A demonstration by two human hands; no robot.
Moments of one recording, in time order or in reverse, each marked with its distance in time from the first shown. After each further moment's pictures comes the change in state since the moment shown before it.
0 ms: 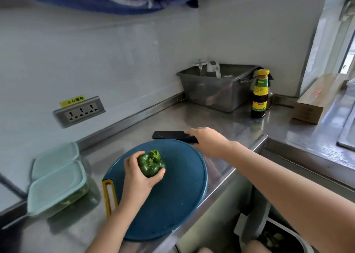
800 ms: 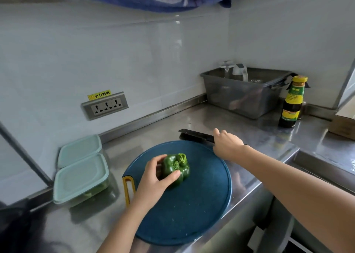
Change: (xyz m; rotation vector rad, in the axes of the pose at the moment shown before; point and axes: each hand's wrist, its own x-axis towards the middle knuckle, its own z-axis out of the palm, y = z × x) left_hand 0.004 -0.014 -0.025 -0.218 -0.226 -0.157; right_hand 0.036 -0.012 0.018 -0.226 -0.003 0.172
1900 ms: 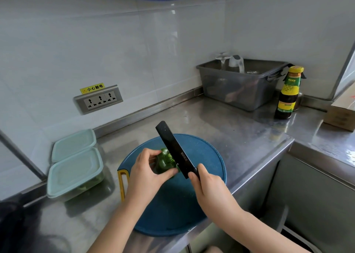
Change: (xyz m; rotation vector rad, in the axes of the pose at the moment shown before) left_hand -0.008 0.007 0.003 0.274 0.229 0.173; right_hand -0.139 -0.063 0.032 0.613 0.101 -0.116
